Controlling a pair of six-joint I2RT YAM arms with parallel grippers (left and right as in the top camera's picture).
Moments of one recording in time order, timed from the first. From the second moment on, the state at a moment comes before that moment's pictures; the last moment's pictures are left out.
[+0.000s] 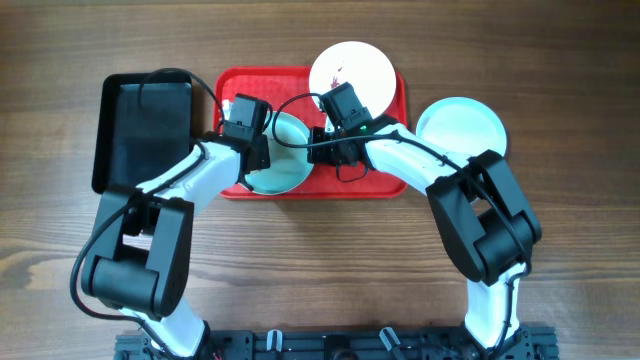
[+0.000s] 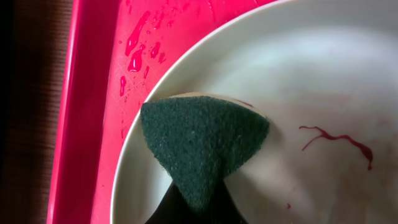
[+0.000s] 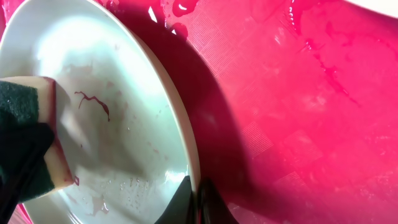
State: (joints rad) left arm -0.29 1.84 1.01 -0.37 -0.24 -0.36; right arm 0.56 2.08 1.31 -0.33 -0.28 0.63
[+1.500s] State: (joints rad) left arm -0.26 1.97 1.23 -0.52 0.16 -0.22; right arm 0.55 2.08 1.31 -0.33 -0.28 0.63
